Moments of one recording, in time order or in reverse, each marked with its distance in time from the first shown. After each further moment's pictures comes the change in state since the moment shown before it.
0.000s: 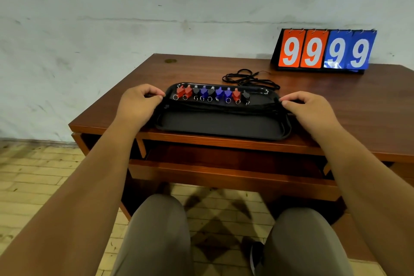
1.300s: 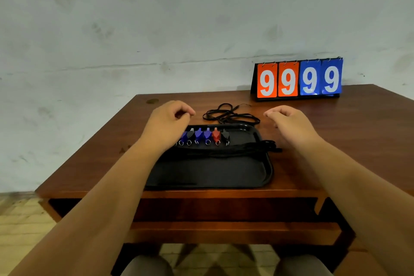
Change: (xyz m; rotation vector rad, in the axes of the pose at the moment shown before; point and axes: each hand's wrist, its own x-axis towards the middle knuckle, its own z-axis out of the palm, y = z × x) left_hand 0.016 0.122 0.071 0.106 -0.212 0.350; right_hand 0.051 -0.022 -0.020 0.150 0.014 0.079
